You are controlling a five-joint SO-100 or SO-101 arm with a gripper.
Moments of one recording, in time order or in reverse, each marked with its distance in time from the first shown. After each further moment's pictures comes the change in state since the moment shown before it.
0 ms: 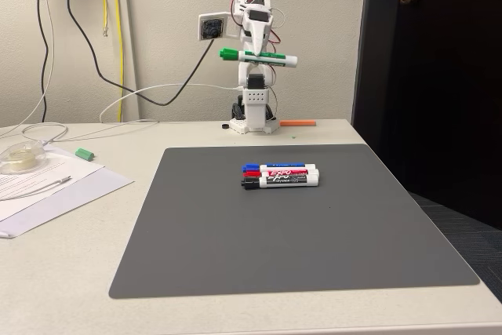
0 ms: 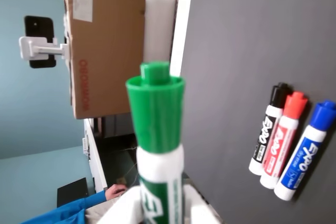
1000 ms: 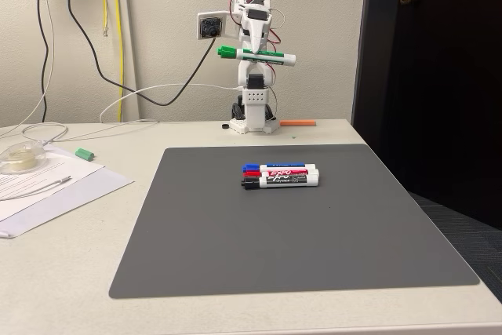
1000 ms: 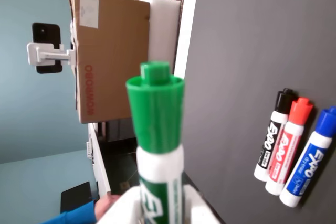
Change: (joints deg) arm 0.7 -0.4 0.0 -1.3 0.1
